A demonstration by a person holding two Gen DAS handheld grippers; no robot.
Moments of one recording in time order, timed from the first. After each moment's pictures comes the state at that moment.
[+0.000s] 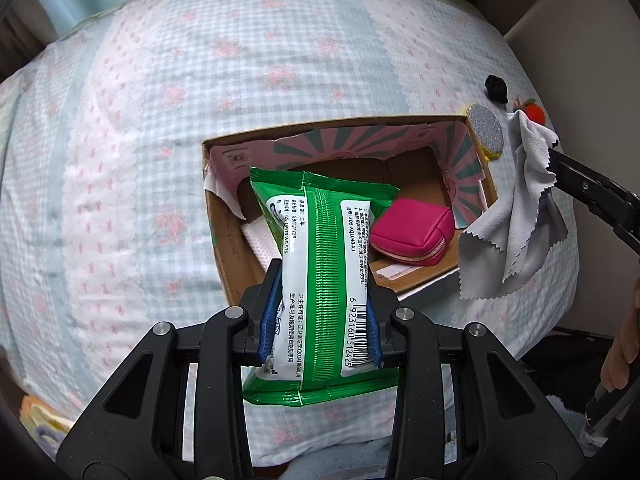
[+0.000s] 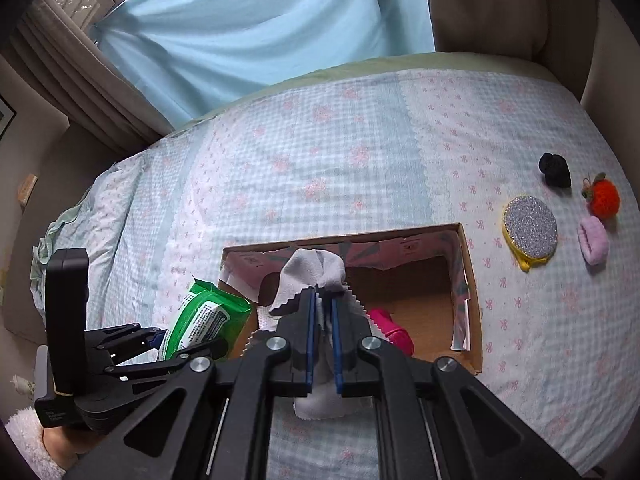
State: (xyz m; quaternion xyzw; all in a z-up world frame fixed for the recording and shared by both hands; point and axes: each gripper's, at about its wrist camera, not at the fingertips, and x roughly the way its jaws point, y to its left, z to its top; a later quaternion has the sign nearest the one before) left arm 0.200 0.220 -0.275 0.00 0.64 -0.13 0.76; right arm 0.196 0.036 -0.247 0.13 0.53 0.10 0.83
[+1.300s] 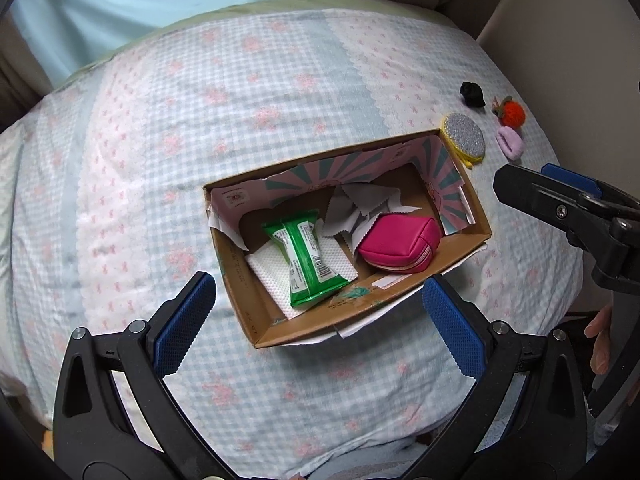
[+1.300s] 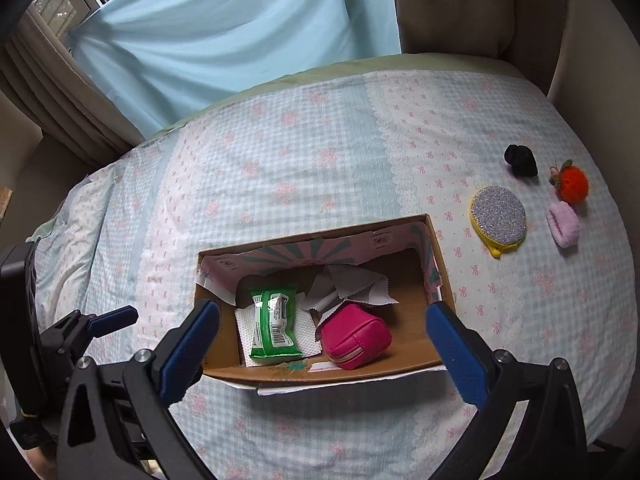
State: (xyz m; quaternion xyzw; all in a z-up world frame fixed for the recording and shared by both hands) left arm 0.189 0.210 -0.243 0.05 0.59 -0.16 0.79; right arm 0.177 0.035 -0.229 0.11 0.53 0.04 0.84
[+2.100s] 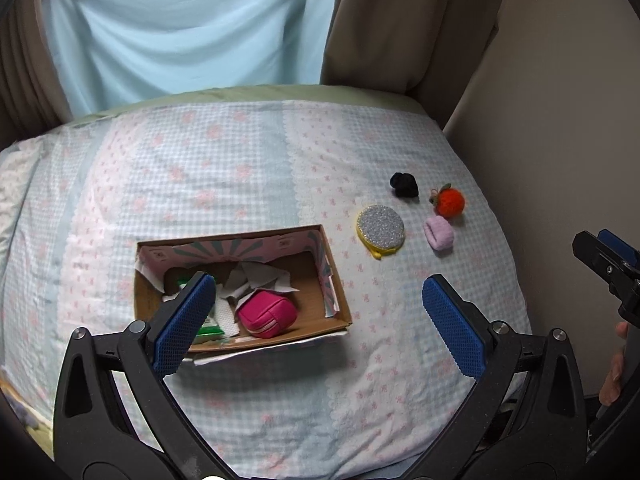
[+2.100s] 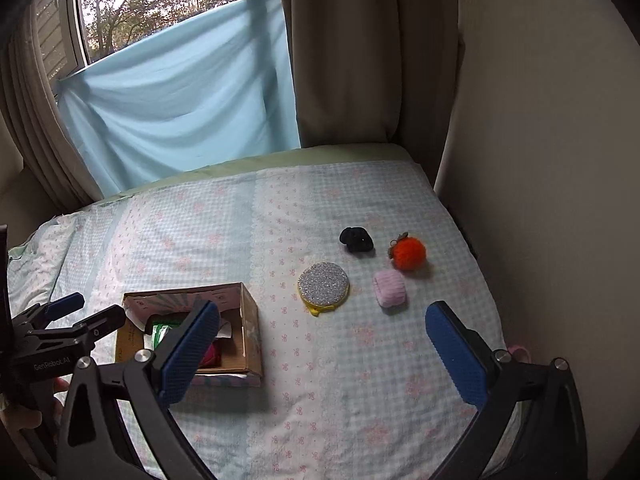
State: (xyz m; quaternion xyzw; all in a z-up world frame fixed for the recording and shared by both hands) left arm 0.130 0.047 -0.128 -0.02 0.47 -0.12 0.87; right arm 0.074 -0.181 -0.111 0.05 0.42 -0.06 0.91
